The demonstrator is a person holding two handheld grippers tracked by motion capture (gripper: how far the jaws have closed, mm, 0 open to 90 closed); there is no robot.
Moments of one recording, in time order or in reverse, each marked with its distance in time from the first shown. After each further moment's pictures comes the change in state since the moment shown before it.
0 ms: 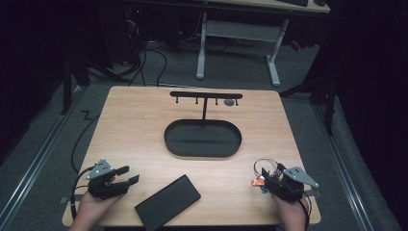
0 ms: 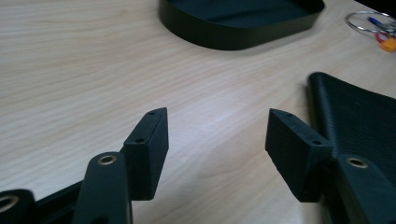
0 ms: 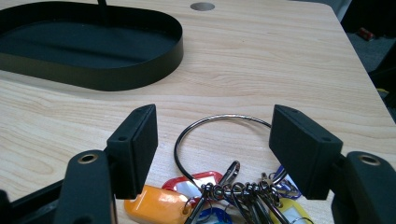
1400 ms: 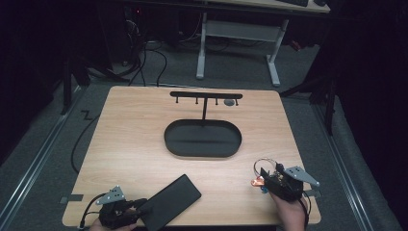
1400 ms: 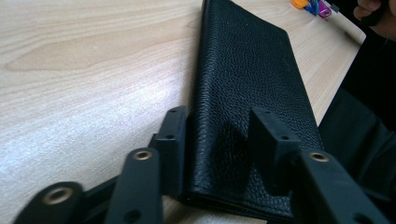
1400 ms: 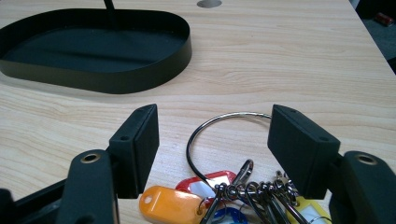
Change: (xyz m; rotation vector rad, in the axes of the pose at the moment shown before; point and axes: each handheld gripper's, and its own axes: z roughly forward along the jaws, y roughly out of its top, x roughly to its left) left arm -0.054 -0.046 -0.002 0.095 -0.215 -0.102; right arm 0.000 0.001 0.001 0.010 0.041 0.059
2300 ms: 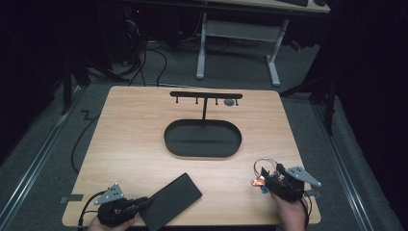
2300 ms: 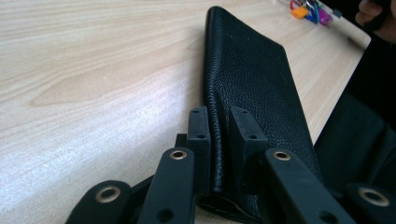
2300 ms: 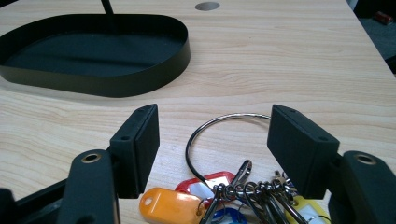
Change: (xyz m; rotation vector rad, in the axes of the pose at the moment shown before) left arm -0.006 0.012 -0.006 -0.029 0.033 0.052; right arm -0.002 0.000 -0.002 -0.010 -0.001 0.019
